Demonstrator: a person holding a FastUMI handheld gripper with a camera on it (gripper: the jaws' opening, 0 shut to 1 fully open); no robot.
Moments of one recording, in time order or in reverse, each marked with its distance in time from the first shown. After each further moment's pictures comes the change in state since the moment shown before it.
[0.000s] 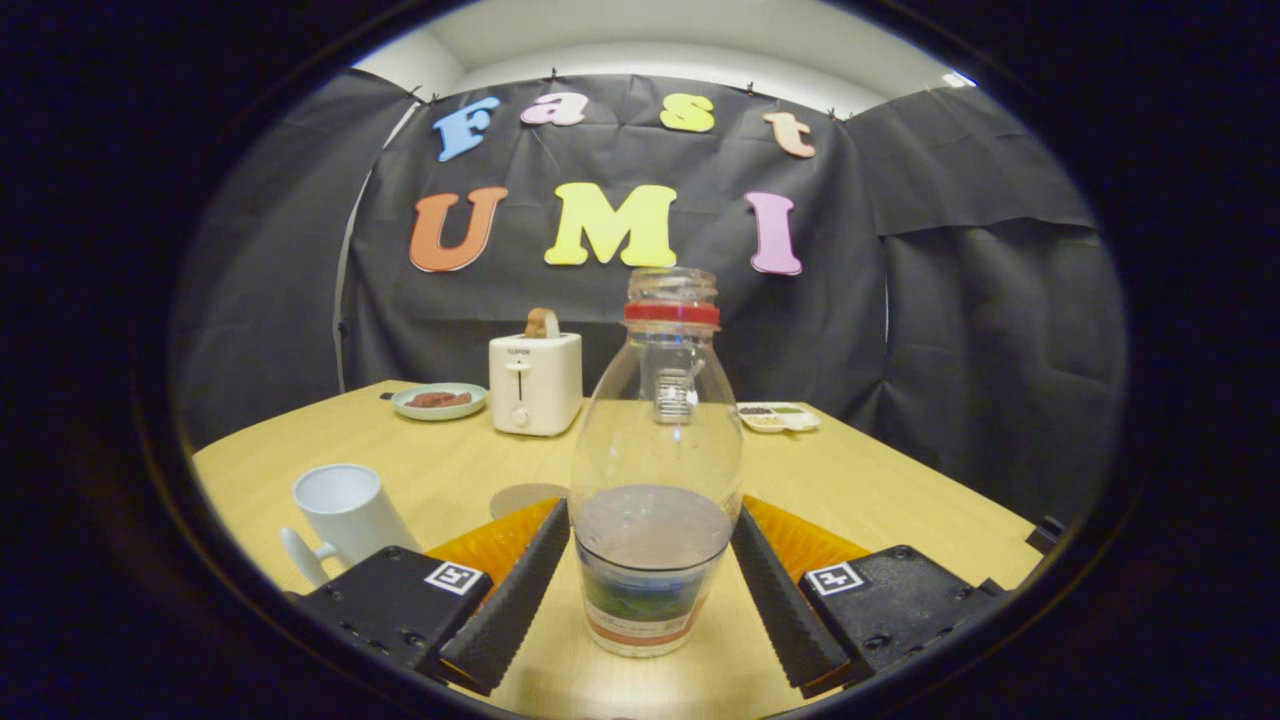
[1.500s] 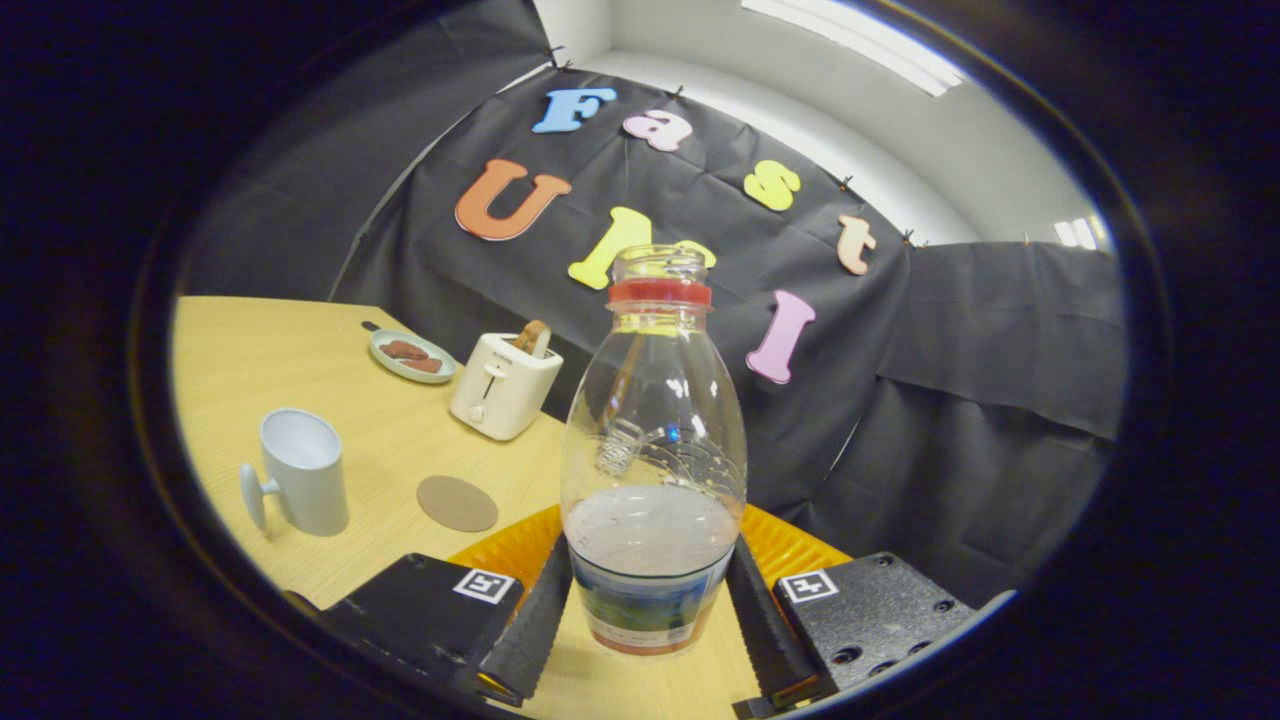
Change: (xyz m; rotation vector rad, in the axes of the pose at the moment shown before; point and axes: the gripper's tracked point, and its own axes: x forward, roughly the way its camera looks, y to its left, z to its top) arm -0.040 -0.023 0.089 -0.501 -0.122 -0.093
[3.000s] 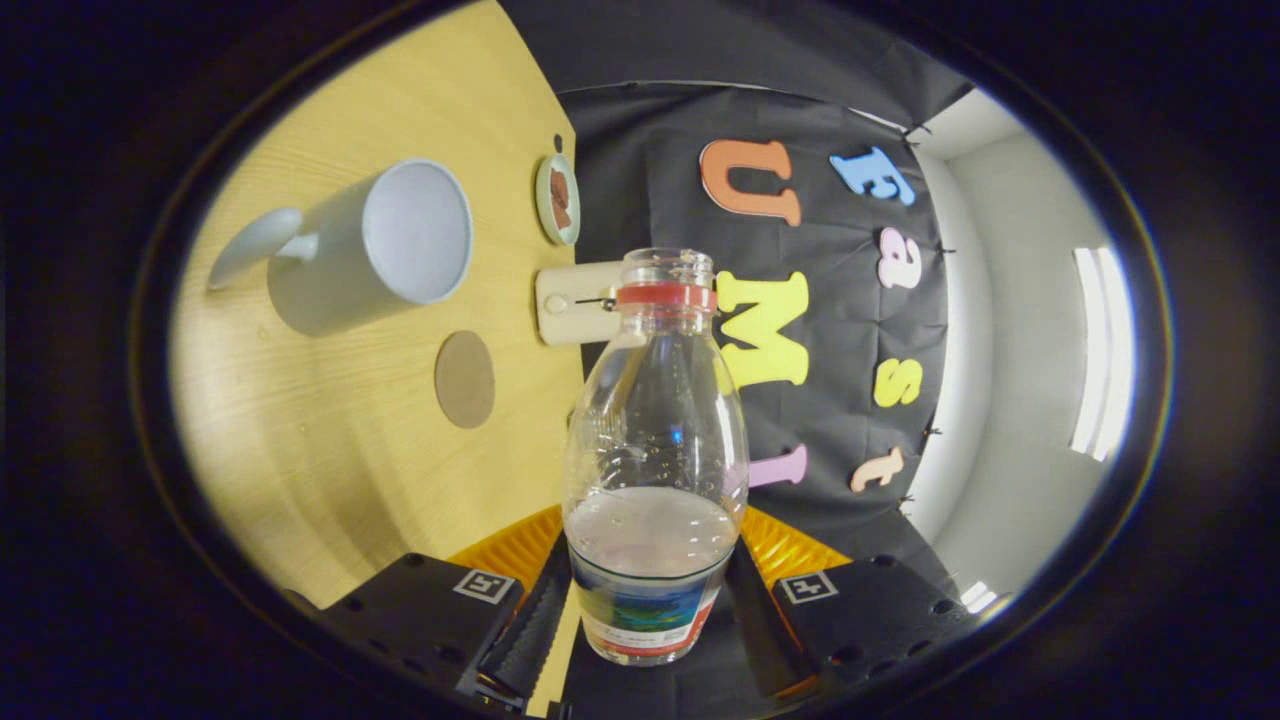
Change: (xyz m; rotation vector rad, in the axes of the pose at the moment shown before) arm -0.008 0.091 0.011 -1.000 0.048 -0.054
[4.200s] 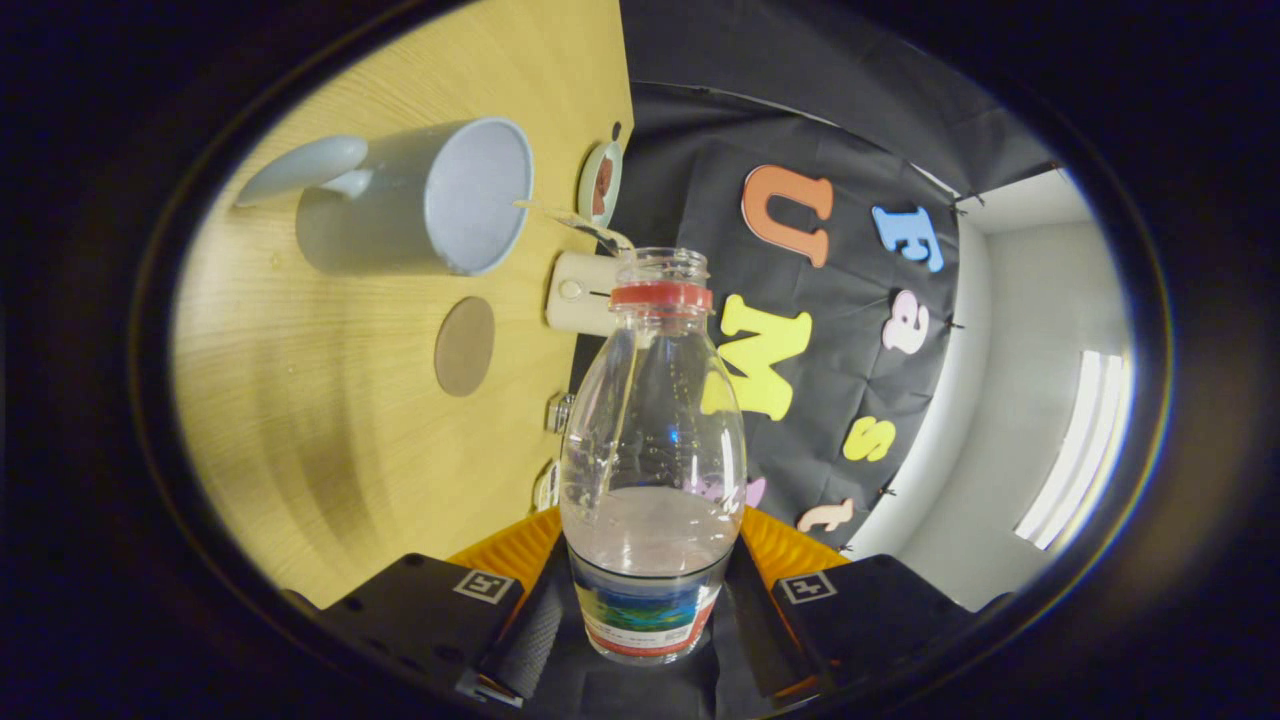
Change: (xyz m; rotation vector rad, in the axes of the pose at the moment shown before) arm 0.000 -0.008 0.015 -0.204 0.000 -0.051
